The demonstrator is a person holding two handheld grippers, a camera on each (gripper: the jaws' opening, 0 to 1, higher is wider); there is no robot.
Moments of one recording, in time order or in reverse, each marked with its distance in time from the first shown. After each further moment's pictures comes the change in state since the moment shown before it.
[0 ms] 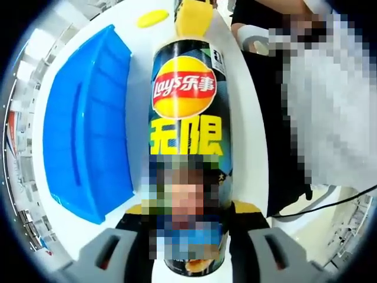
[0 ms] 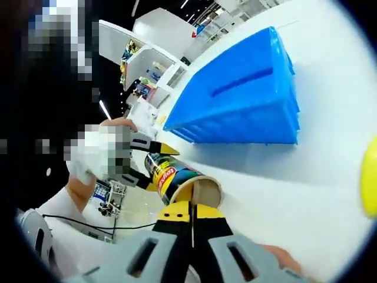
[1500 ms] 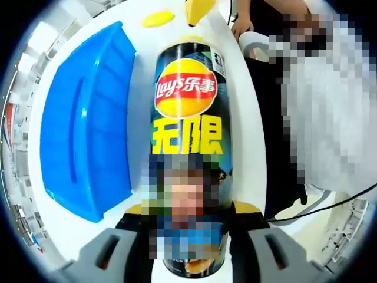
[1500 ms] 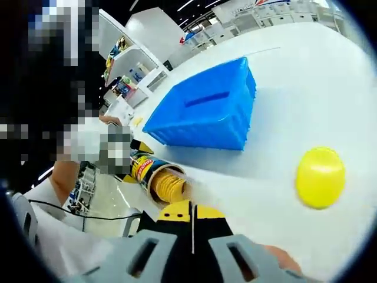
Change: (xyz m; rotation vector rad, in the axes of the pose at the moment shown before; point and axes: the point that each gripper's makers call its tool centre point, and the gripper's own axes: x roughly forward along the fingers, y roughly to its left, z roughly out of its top) left arm -0.001 0.000 0.001 -0.054 -0.051 -0.048; right arm -0.063 -0.029 -0.006 -0.084 -0.057 -0.235
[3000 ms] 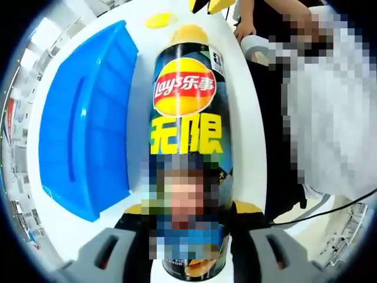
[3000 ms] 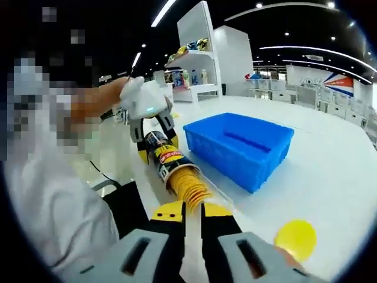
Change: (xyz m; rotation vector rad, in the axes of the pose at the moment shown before) left arm 0.004 -0.001 0.000 -0.013 -0.009 -0.002; right arm -0.004 0.026 0.006 -0.660 -0.179 0.086
